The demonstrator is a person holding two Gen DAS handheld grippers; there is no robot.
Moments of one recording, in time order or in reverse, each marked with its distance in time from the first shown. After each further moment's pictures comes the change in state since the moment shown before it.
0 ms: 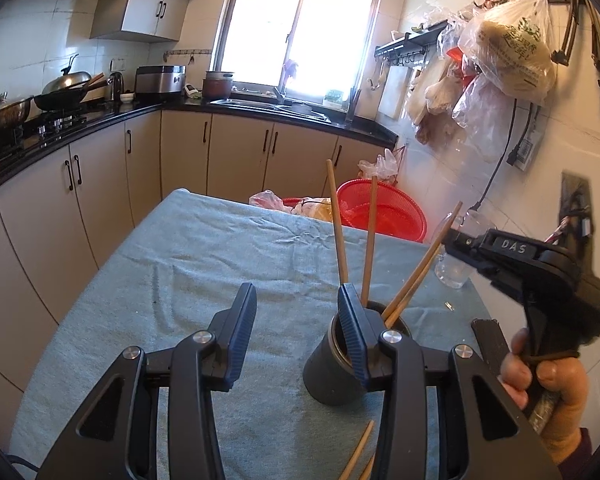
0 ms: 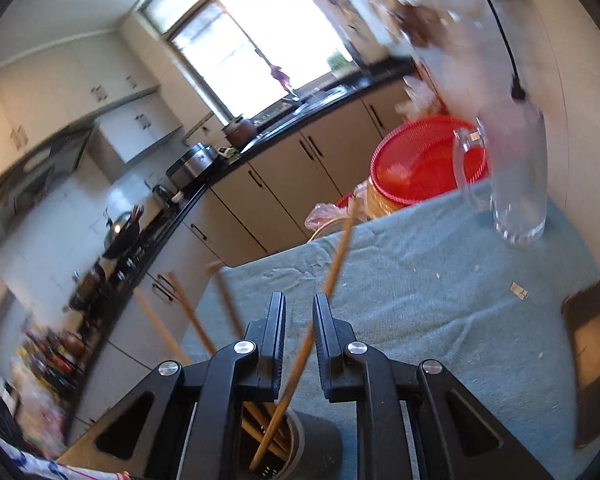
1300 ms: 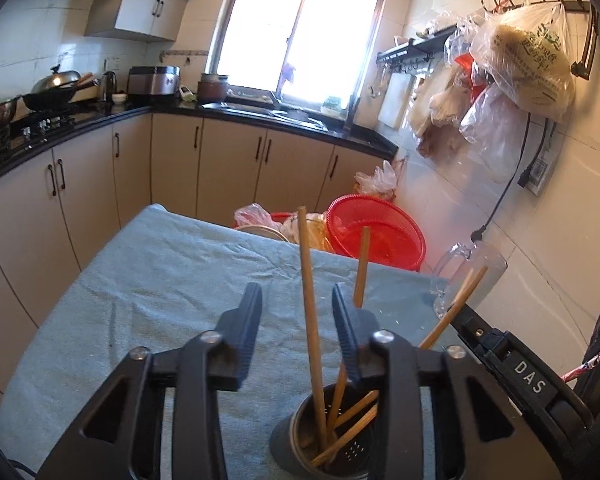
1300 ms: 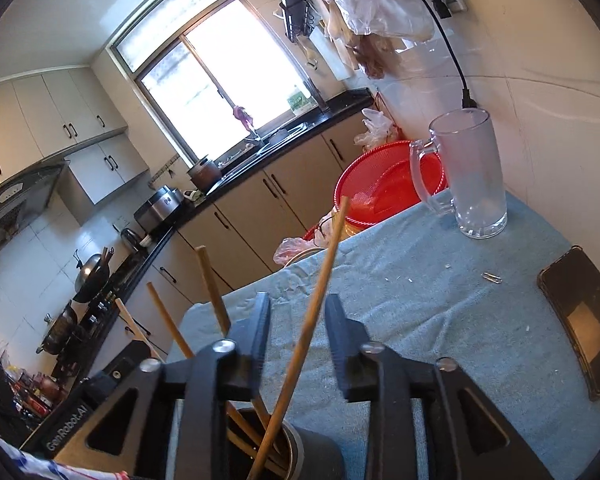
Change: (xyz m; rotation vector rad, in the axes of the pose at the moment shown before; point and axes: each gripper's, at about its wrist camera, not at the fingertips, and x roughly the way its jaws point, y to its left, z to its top) left arm 0.064 -0.023 0.040 -0.040 -0.035 -0.011; right arm -0.011 0.003 -0.021 0.107 -0.161 -0.132
